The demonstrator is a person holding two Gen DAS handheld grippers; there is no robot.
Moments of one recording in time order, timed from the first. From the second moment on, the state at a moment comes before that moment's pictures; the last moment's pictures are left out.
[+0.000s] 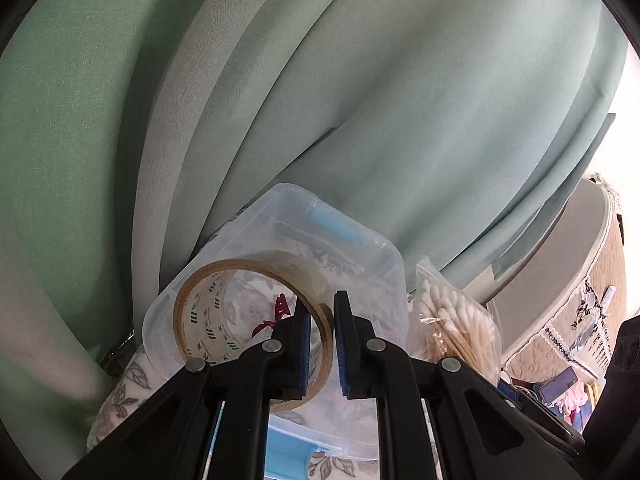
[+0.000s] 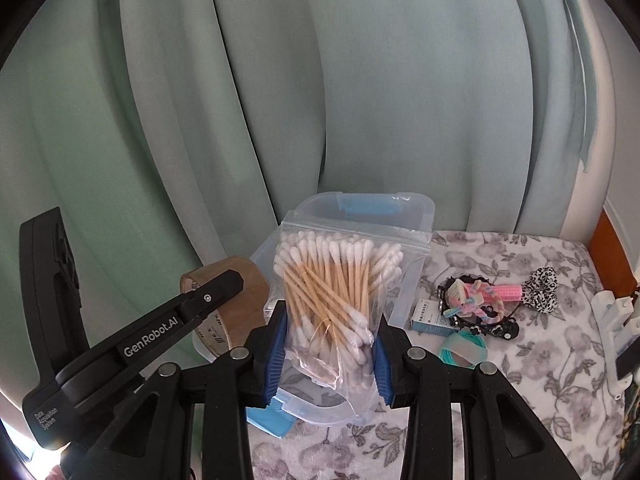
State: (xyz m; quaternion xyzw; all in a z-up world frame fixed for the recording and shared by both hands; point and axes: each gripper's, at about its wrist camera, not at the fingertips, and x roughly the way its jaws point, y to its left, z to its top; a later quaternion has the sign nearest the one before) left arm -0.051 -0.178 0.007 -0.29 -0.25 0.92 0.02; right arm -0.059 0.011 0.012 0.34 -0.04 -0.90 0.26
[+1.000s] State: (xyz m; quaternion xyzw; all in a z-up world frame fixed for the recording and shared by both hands) left arm -0.073 -0.190 -0.024 -0.33 -0.25 0.91 0.00; right arm -0.081 -0.011 -0.034 0.41 -0.03 -0.87 0.27
